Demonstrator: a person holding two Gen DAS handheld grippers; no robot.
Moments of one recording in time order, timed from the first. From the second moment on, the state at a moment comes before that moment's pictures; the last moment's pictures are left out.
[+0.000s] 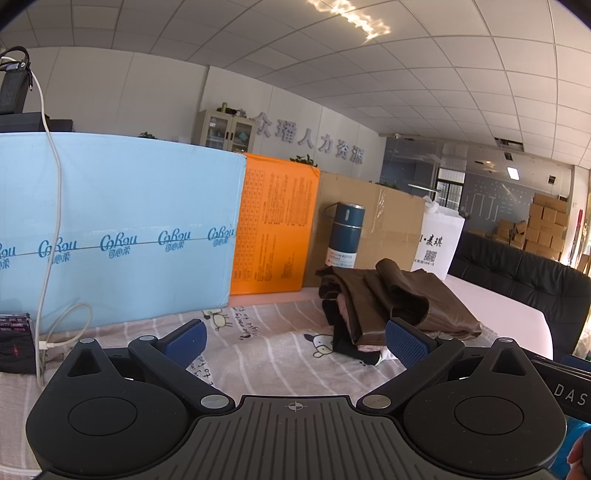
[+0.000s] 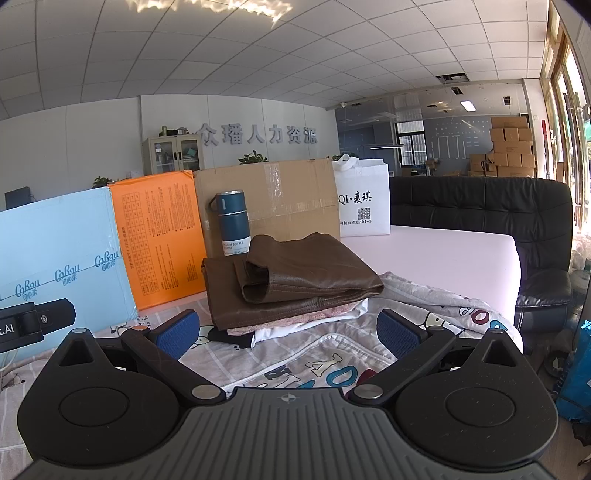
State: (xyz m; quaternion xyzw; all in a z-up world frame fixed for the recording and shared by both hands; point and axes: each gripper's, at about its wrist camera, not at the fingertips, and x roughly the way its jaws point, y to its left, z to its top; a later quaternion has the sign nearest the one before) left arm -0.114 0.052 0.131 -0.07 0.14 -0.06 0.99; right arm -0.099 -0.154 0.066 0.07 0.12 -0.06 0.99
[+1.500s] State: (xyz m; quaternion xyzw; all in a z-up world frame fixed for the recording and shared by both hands) left arm -0.116 0.049 0.131 -0.06 0.14 -0.05 0.99; right arm -0.100 -0.156 0.064 0.08 0.12 -0.07 0.99
